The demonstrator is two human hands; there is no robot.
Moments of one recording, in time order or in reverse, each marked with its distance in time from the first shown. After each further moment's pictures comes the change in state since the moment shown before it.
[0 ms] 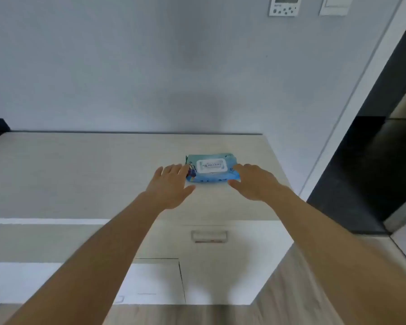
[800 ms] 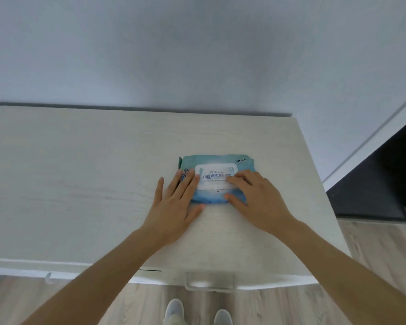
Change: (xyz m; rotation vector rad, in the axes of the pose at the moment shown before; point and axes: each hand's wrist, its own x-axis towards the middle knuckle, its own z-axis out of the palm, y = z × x) left_hand 0.086 -0.014 0.104 -0.127 -0.072 -0.008; right_hand 0.098 0.038 0.080 0.166 0.206 -0.247
